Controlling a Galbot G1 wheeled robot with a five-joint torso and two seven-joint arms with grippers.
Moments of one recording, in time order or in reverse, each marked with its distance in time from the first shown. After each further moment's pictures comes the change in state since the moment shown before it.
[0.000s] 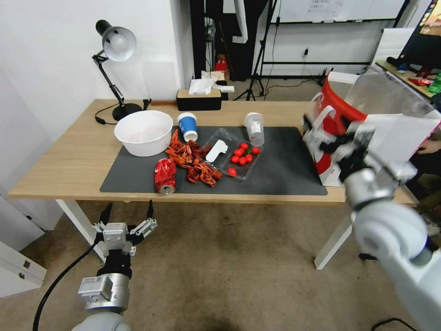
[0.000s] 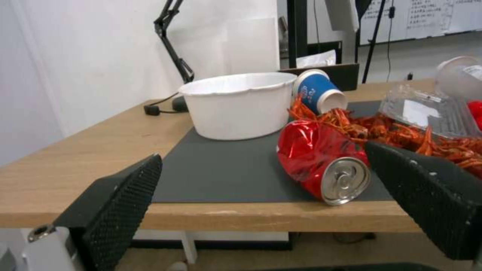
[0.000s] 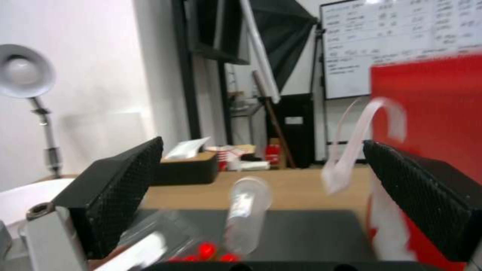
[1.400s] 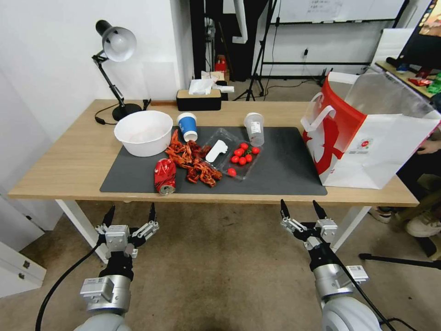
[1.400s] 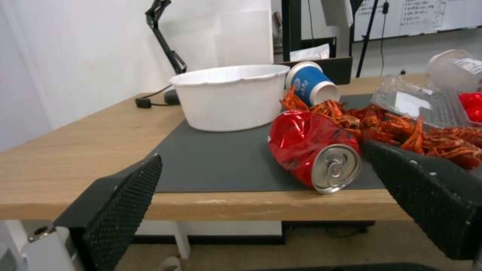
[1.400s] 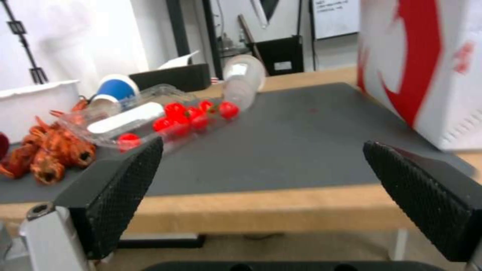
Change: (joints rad) left arm -0.004 0.009 0.012 0.023 -0.010 -0.006 0.006; right arm -0.310 0.243 -0.063 -0.176 -0.271 0.240 -0.120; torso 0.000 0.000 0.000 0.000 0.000
